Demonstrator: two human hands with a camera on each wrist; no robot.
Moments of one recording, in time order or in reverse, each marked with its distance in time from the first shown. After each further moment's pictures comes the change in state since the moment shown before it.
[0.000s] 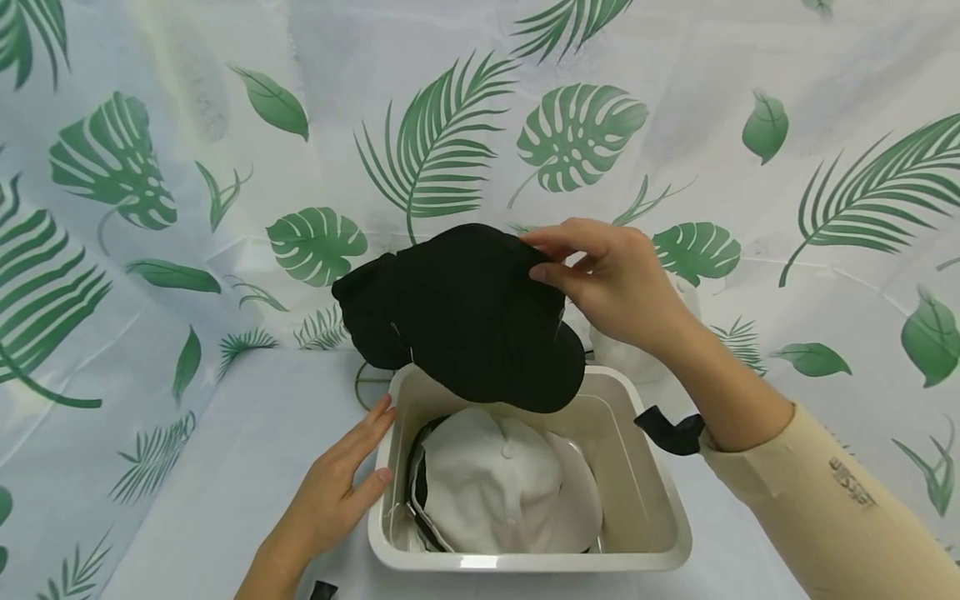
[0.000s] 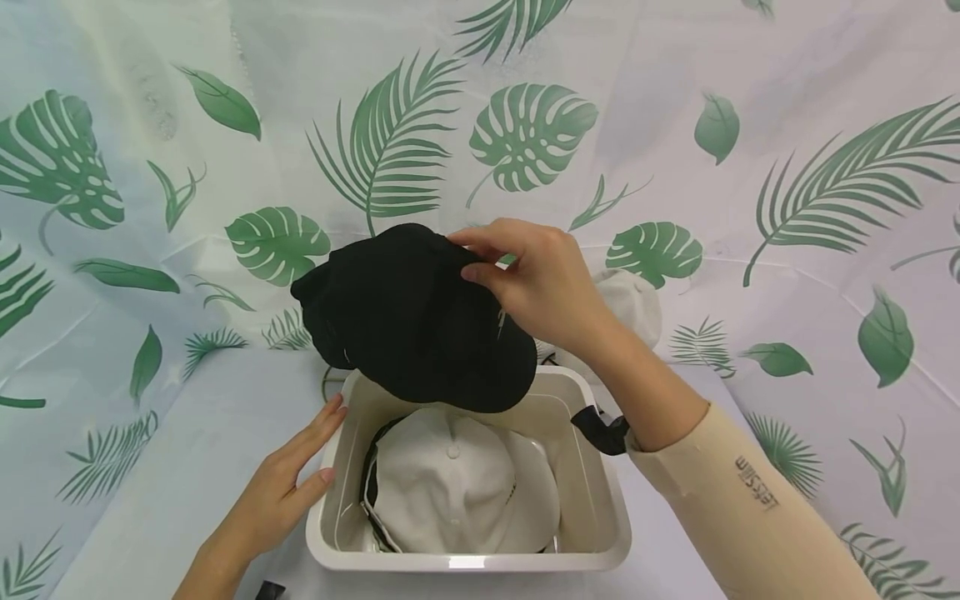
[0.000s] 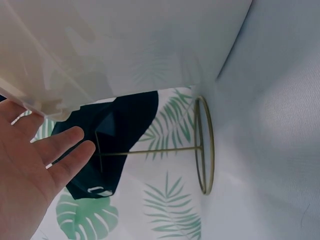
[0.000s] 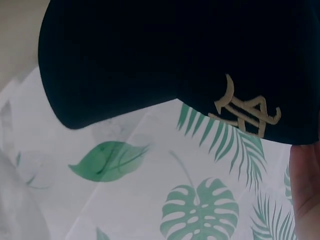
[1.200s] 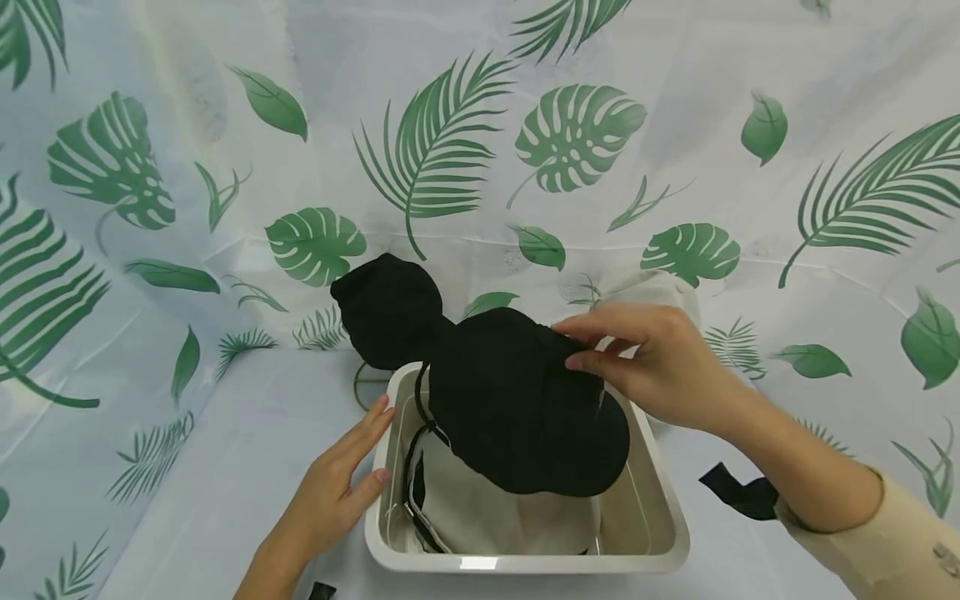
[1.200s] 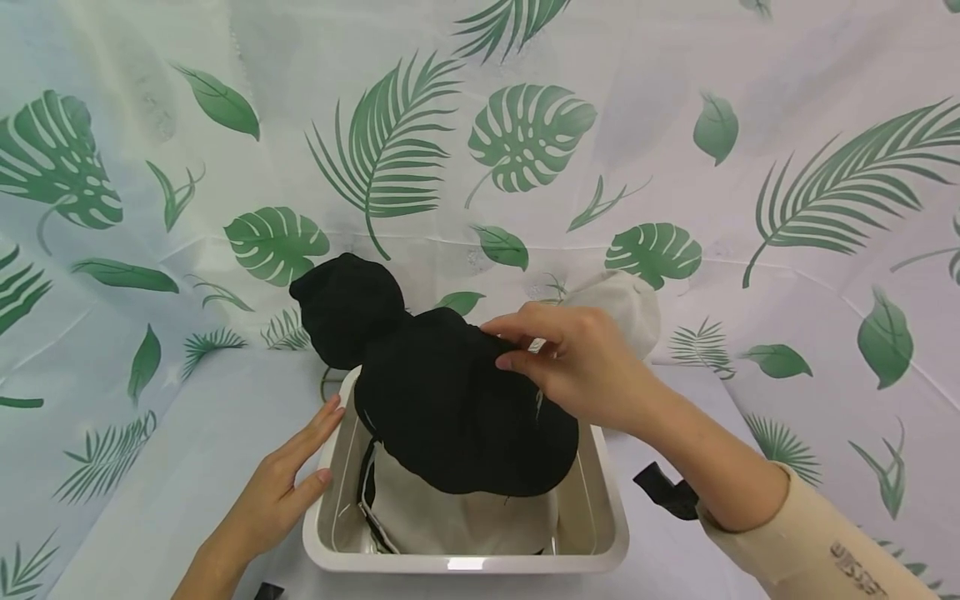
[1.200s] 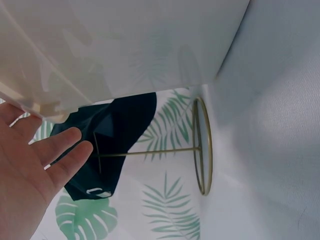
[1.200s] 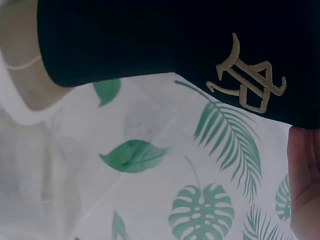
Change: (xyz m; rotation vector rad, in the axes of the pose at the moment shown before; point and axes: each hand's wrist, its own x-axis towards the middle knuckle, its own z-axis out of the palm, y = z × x) left_hand 0.000 0.000 0.002 -0.034 0.025 0.004; right_hand -0.065 -0.005 -0.018 0.073 -0.163 -0.099
